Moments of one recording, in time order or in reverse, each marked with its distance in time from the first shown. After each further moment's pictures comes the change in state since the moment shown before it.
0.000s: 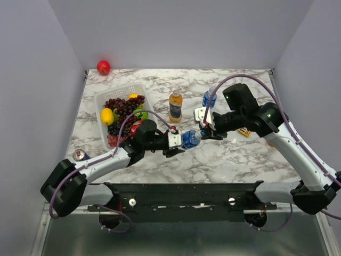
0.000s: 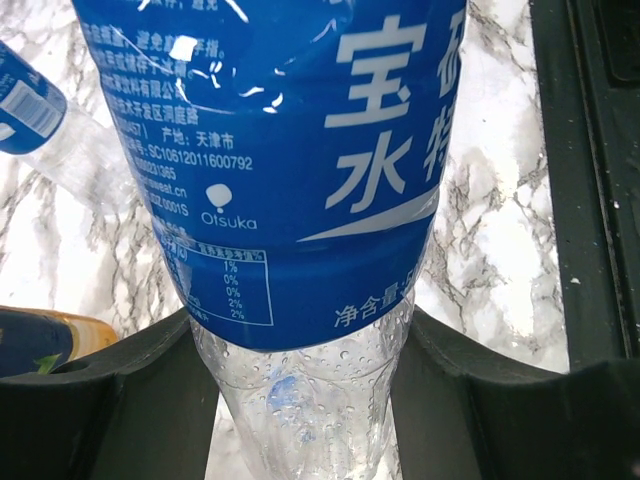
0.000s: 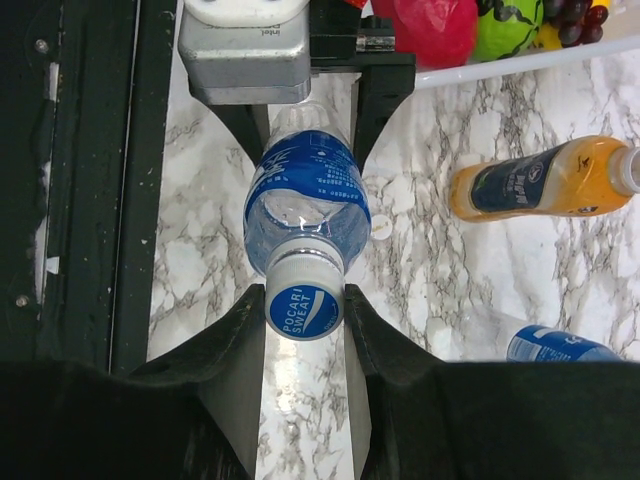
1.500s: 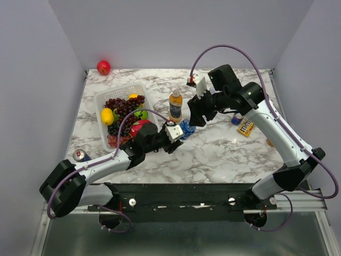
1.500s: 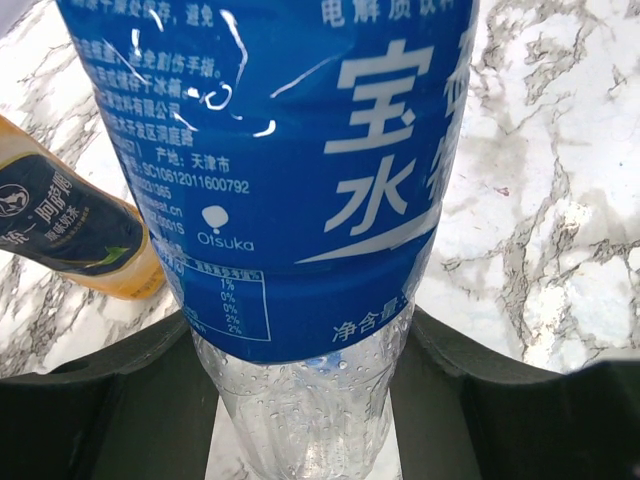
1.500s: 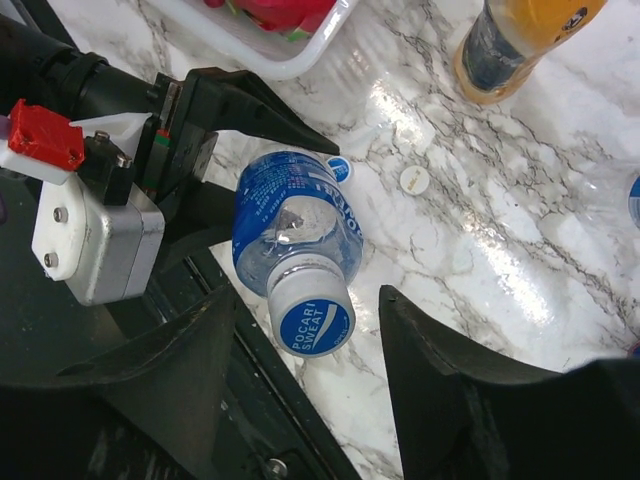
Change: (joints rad) left arm -0.046 -0.016 -0.033 0.074 -0.379 -0.198; right arm -0.024 0.273 0.259 0.013 0.209 0.756
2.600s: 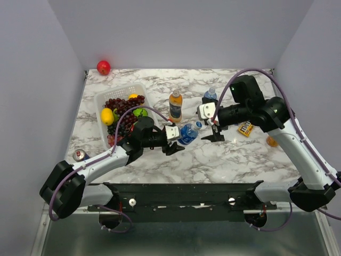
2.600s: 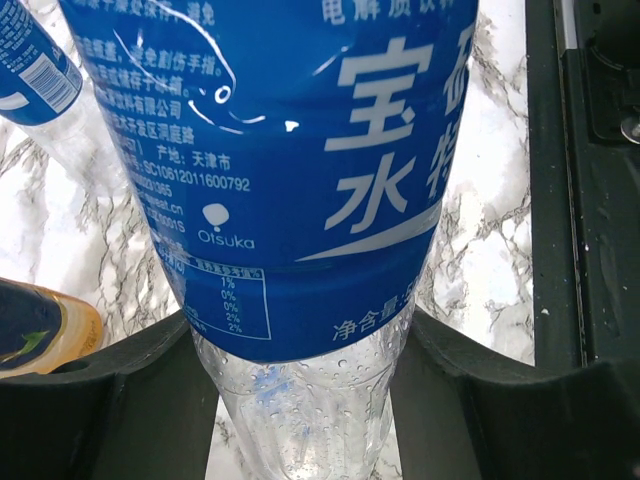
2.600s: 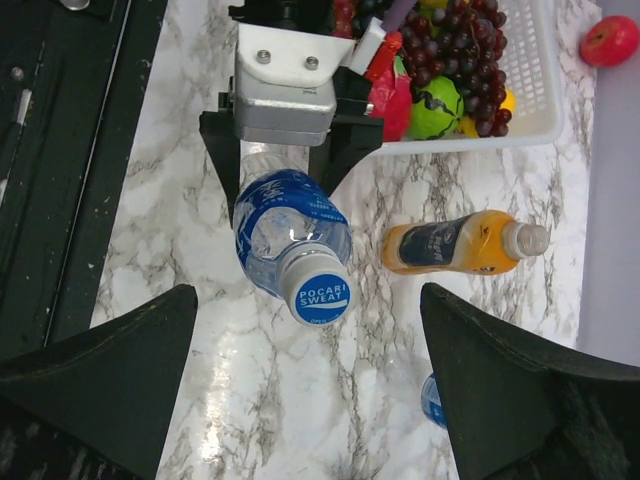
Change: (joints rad) left arm 0.084 -0.001 0.051 -0.074 0.383 0.051; right arm -0.011 -0.239 -0.125 -0.014 -0.321 -0.890
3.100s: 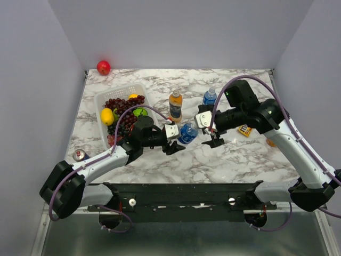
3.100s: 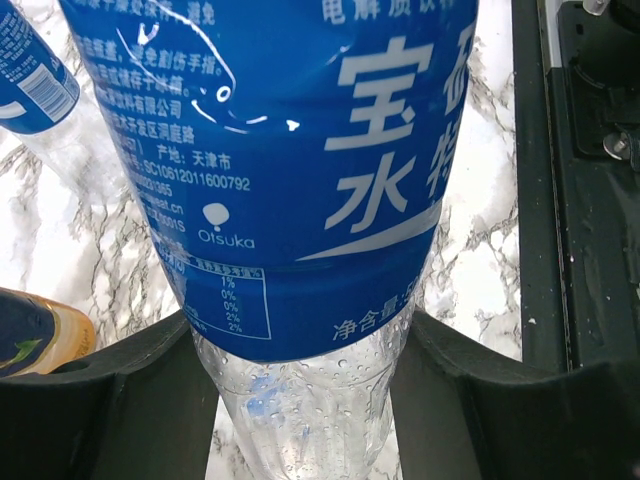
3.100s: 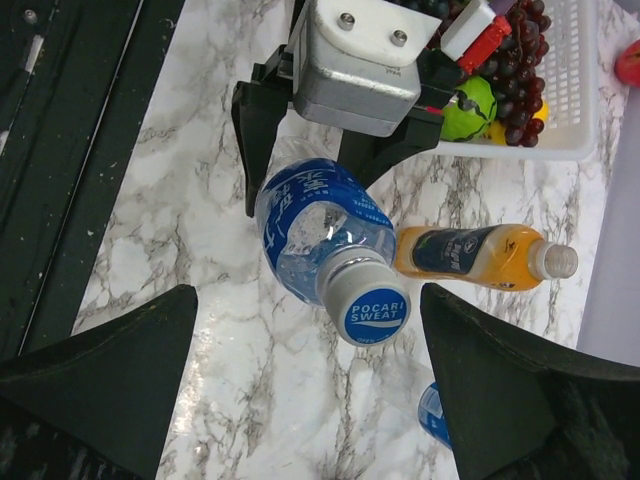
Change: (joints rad) left arm 0.006 0.000 0.008 0.007 0.023 -0.040; right arm 0.039 0.000 -0.057 -0.033 0.020 -0.125
